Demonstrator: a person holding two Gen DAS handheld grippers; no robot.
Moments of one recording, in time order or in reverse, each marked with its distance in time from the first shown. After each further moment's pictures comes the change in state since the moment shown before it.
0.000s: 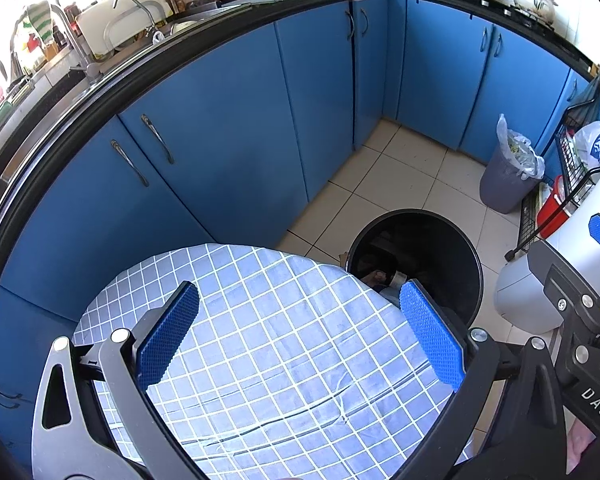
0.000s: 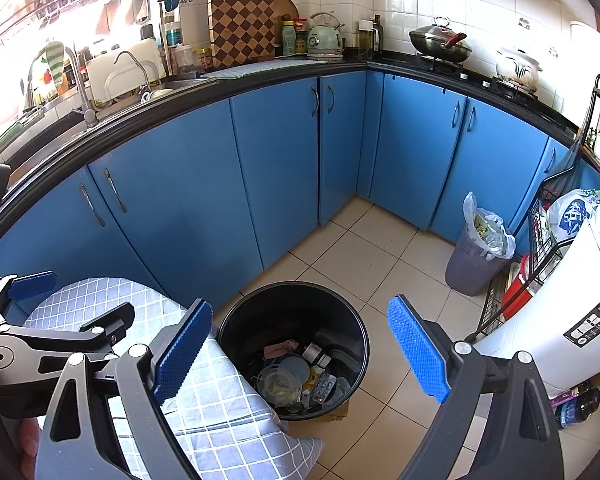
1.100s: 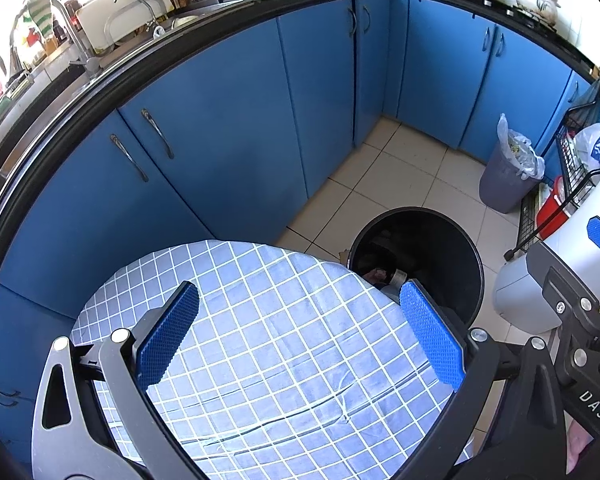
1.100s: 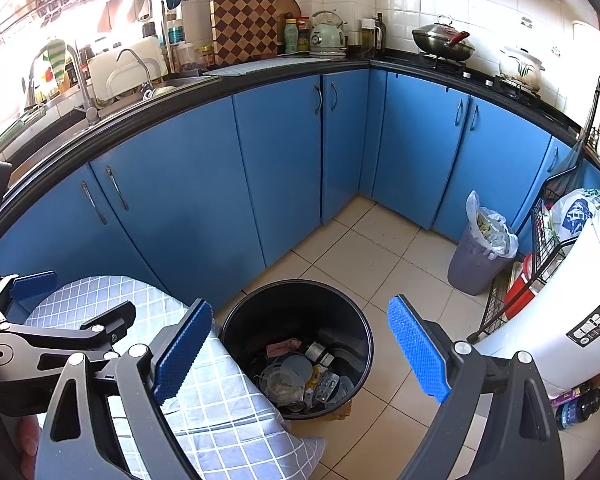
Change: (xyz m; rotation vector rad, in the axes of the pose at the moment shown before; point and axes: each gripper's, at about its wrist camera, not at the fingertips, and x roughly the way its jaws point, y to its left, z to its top) left arm 0.005 0.005 0.000 -0.010 0.012 -0.008; right arm 0.001 0.003 -0.001 -0.002 0.005 0.011
